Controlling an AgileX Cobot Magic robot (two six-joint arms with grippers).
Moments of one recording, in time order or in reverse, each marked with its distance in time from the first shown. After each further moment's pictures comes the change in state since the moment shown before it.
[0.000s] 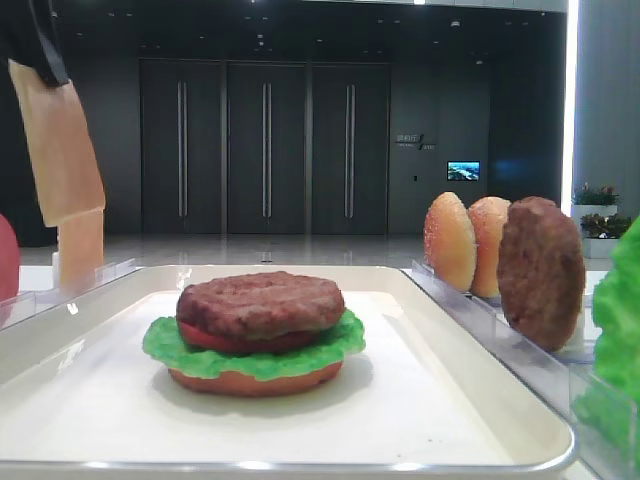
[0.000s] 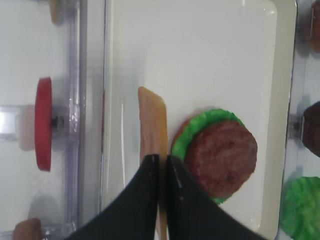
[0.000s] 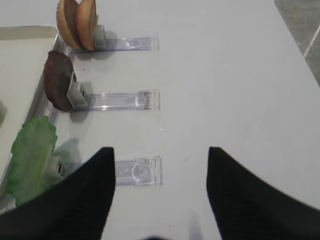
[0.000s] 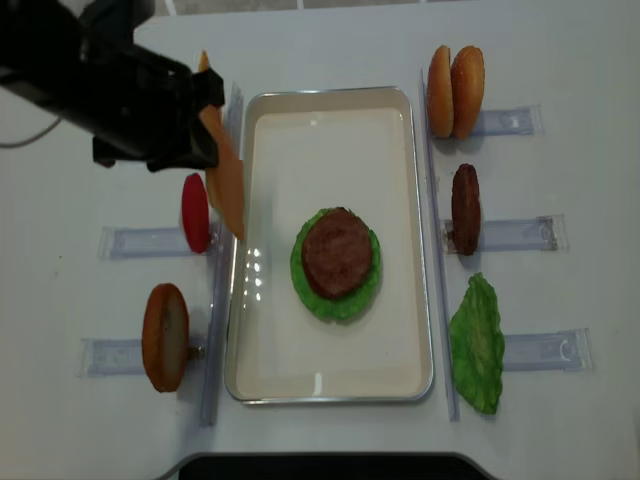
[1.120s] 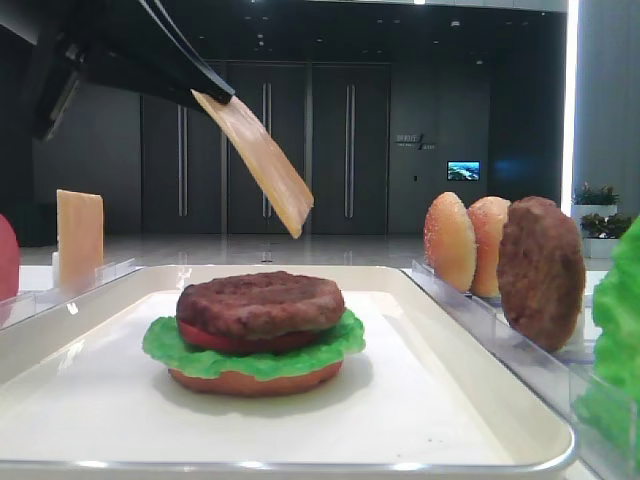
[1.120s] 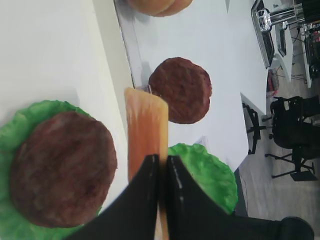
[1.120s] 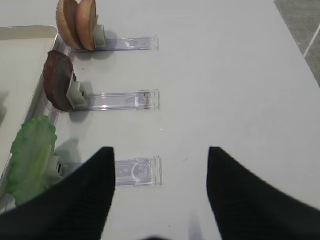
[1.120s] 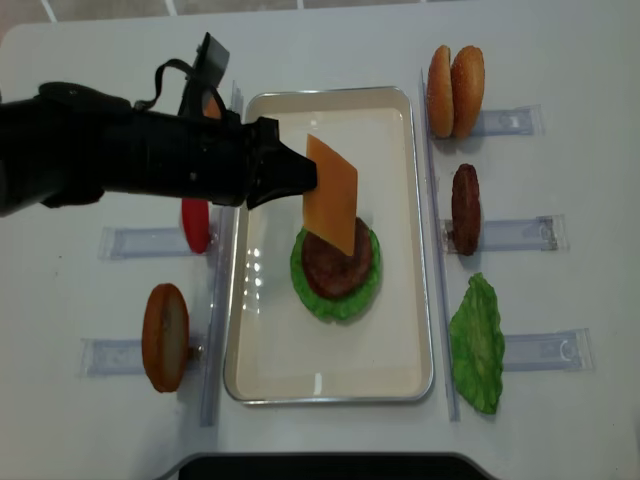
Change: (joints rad) left arm 0.000 0.197 0.205 -1.088 -0.023 1.086; right arm 0.000 0.000 0.000 0.000 0.000 0.000
